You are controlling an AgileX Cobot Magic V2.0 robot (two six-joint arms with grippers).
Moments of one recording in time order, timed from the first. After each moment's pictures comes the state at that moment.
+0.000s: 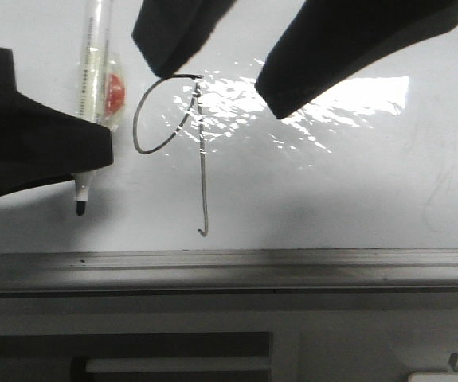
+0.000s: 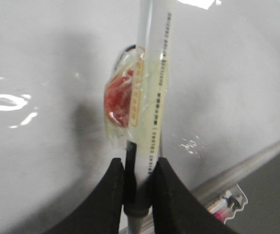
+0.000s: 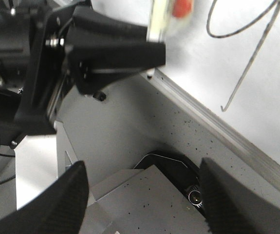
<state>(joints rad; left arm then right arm) -0.93 1.12 -0.27 -0.21 -0.51 -0.38 0.80 1.17 -1.01 0.35 0.76 0.01</state>
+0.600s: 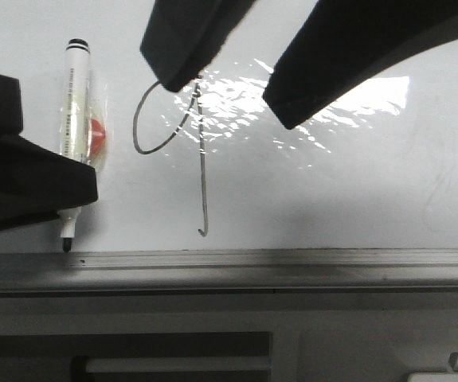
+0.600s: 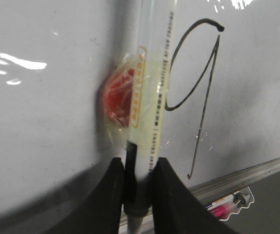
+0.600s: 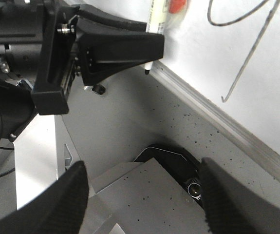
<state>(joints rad) -0.93 1.12 -0.28 -0.35 -0.41 -0.37 0.80 1.17 -1.01 0.35 0.79 0.01</state>
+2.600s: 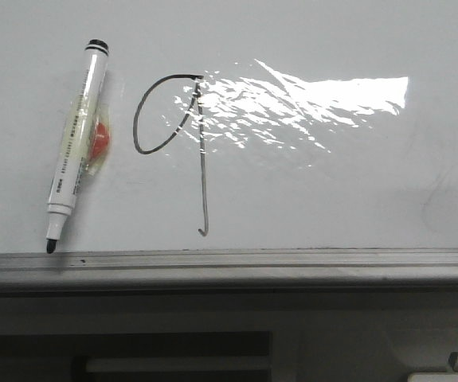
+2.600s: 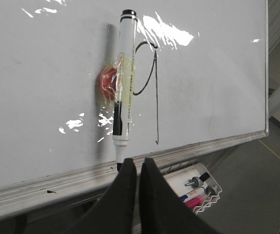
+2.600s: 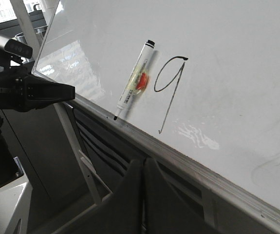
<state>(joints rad) -0.93 0.41 0.00 -0.37 -0.23 -0.17 0.80 -0.01 -0.22 0.13 0.39 0.01</state>
